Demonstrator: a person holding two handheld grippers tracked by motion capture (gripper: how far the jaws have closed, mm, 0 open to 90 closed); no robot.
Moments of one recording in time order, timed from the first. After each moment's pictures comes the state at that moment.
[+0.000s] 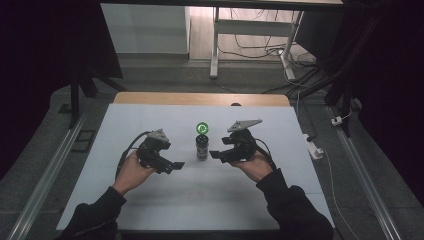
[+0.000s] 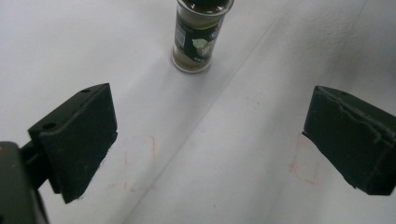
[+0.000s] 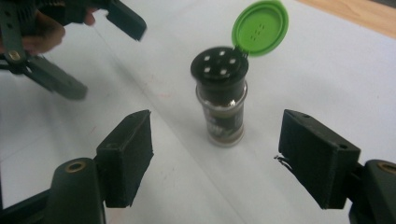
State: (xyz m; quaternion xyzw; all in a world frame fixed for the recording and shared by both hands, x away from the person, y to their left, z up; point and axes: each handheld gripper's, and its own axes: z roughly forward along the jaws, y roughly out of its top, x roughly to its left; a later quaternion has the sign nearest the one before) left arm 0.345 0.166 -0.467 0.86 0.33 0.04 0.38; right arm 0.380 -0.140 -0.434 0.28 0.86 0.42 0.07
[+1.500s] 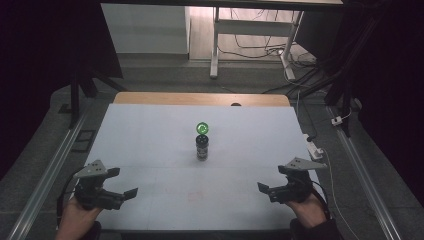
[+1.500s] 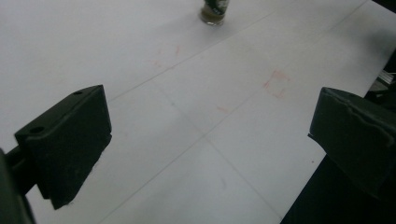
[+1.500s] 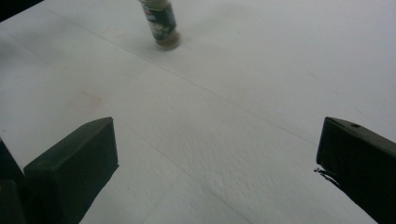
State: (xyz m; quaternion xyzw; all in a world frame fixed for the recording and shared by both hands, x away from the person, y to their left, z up) left arm 0.214 0.269 -0.465 0.79 0.43 0.10 0.43; right arm 0.281 -0.279 -0.449 0.39 0.81 0.42 0.14
